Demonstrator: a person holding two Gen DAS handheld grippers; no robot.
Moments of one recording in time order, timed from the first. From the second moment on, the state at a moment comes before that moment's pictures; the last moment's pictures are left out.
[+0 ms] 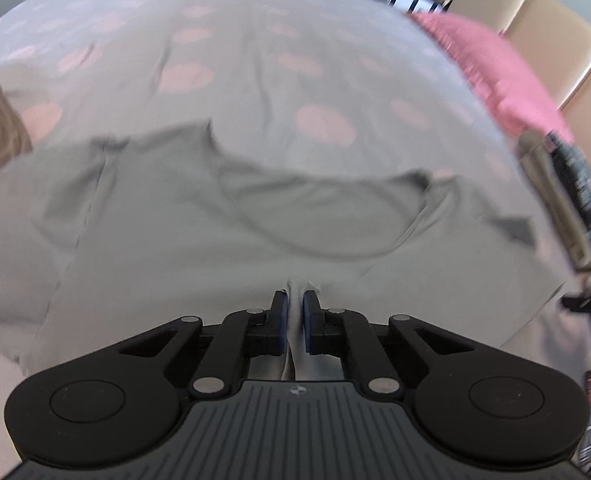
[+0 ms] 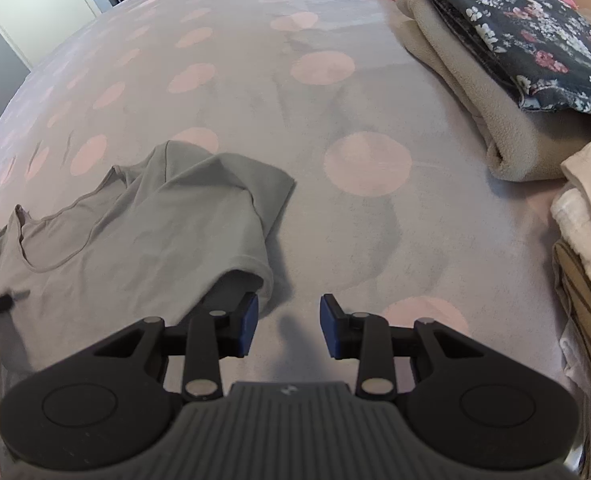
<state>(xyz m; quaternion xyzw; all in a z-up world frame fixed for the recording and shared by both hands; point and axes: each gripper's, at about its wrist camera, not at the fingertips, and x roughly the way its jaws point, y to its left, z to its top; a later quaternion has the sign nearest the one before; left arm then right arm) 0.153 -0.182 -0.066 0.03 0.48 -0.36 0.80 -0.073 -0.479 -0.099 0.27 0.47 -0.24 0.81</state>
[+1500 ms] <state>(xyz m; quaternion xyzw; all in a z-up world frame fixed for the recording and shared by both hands) 0.228 -0.098 -0.054 0.04 0.51 -0.23 0.83 -0.038 -0.437 -0.095 0.28 0.51 -0.17 0.79</state>
